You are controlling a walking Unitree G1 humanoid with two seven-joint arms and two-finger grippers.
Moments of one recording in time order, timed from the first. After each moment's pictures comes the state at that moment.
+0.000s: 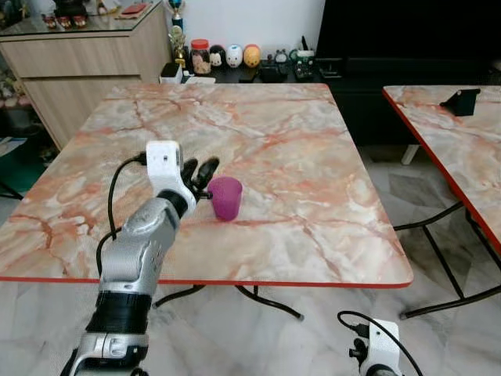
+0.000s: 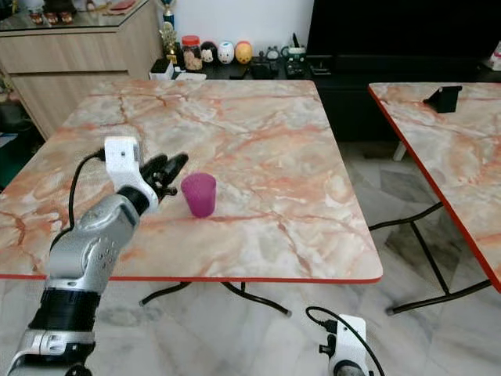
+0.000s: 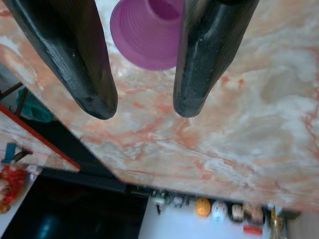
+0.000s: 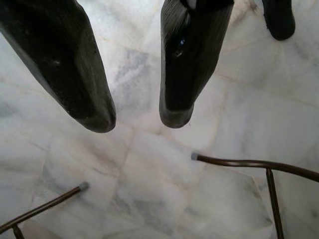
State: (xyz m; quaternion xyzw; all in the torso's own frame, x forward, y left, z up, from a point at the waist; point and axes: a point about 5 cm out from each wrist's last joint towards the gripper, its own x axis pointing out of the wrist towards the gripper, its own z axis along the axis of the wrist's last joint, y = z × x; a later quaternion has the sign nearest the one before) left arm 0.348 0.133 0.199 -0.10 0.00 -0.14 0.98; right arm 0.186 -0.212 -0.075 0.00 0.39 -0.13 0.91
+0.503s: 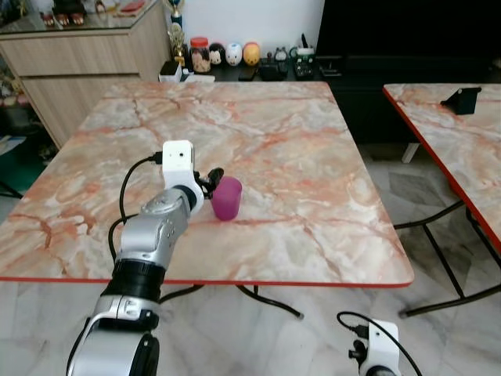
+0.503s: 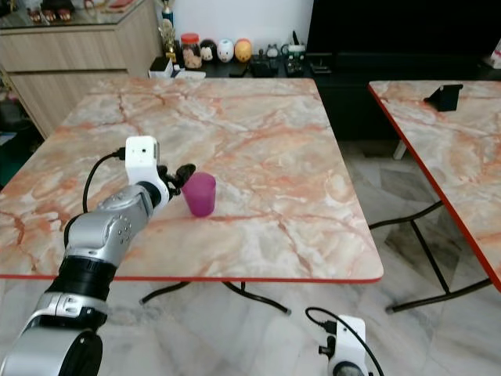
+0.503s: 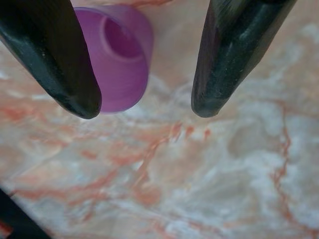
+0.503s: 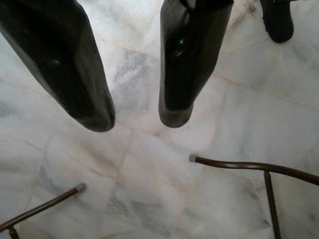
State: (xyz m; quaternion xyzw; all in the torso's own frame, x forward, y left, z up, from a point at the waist) left arm 0.376 0.127 0.176 -0.06 0.12 -0.07 0.99; right arm 0.185 -0.210 -0.076 0.00 0.39 -0.13 0.91
